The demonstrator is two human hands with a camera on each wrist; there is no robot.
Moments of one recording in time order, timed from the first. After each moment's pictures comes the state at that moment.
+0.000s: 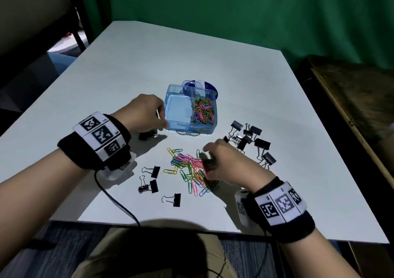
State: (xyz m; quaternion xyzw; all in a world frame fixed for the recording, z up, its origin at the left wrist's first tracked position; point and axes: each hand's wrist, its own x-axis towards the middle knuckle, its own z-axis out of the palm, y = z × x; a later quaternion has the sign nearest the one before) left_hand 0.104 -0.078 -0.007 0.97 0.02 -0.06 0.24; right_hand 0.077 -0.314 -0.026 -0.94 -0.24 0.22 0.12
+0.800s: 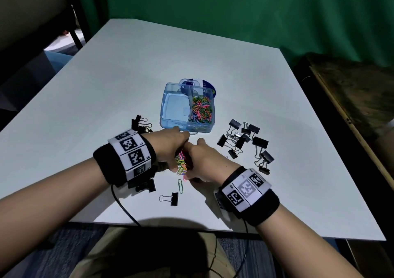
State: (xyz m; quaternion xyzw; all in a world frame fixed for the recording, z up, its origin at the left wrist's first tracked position) left_hand 0.089 -0.134 -0.041 0.96 -0.15 -0.24 0.08; right_hand 0.078 -0.272 -0.046 -0.93 -0.24 0.25 0.10
